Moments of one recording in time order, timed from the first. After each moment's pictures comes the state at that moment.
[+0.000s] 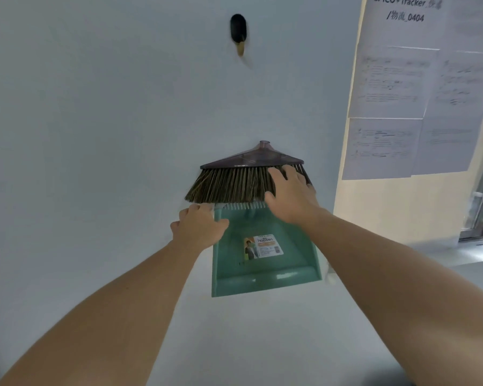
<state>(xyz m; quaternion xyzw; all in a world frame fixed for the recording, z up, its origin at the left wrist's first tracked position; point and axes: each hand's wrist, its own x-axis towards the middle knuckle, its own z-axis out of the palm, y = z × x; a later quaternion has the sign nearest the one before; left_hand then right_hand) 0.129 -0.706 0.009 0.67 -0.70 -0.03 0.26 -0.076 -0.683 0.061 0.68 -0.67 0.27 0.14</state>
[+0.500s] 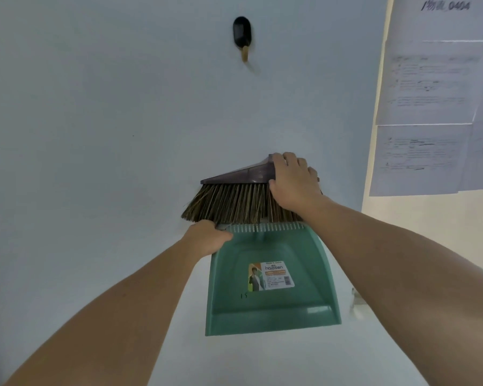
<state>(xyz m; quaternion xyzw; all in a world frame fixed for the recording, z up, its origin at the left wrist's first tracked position) 0.118 -0.753 0.025 0.65 -0.67 -0.22 0.28 -0.091 -0.768 0.100 0.71 -0.60 0.30 0.21</state>
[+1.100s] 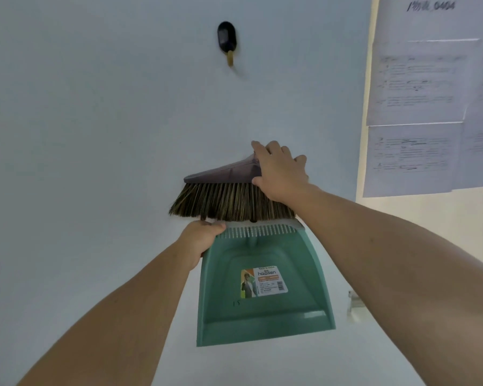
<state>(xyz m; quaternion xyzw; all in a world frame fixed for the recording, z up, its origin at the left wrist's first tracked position) 0.103 -0.763 0.027 0.58 -0.55 -0.41 0.44 -0.087 -0.769 0.126 0.72 -0.58 0.29 0.24</state>
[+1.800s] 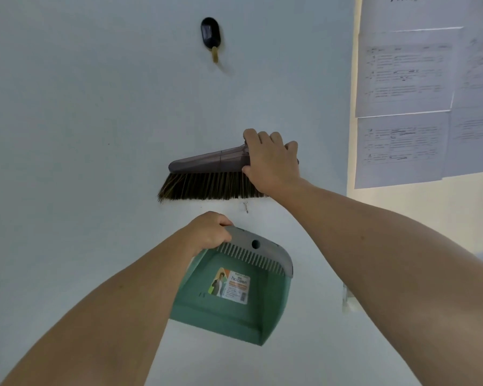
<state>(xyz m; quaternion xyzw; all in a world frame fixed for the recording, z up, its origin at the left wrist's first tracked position) 0.078 -0.751 0.051 0.59 -0.74 -0.22 0.23 -0.086 -0.757 0.128 0.69 -0.54 0.37 0.32</state>
